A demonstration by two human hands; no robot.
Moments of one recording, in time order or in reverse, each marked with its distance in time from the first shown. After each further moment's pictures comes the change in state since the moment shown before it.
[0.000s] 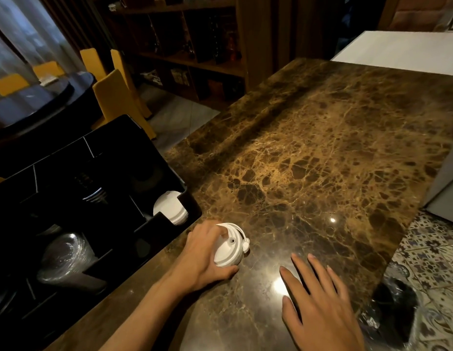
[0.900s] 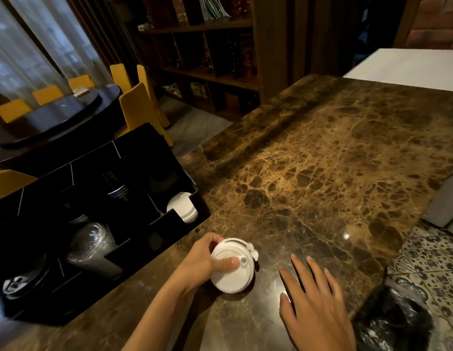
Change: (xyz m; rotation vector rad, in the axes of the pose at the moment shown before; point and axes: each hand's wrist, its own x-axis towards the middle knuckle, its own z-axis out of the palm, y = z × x) left_hand -0.018 0.045 -0.018 -0.722 -0.003 -0.663; right_hand 0.000 -0.002 -0.007 0.060 -0.044 0.004
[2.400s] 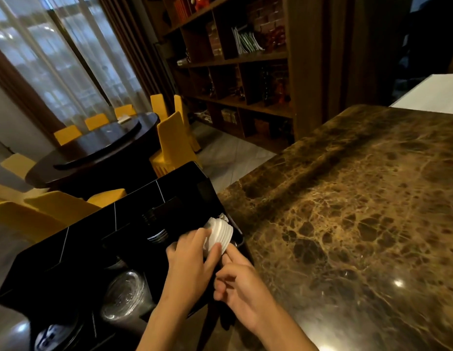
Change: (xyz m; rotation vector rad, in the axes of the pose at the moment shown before) left_hand 0.044 0.024 -0.112 0.787 0.648 0.404; right_hand 0.177 -0.193 -0.003 2.036 -0.752 0.214
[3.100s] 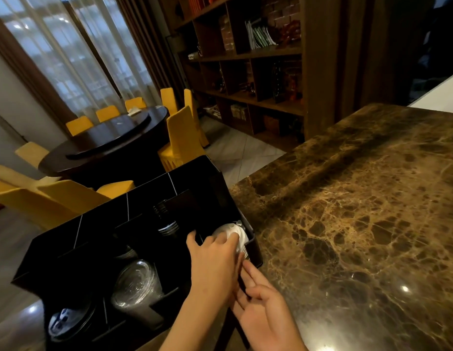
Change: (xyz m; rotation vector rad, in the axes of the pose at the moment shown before) left_hand -0.005 0.023 0.021 0.458 -0.030 0.094; right_hand -0.015 0.035 -0.028 0.542 0.240 0.115
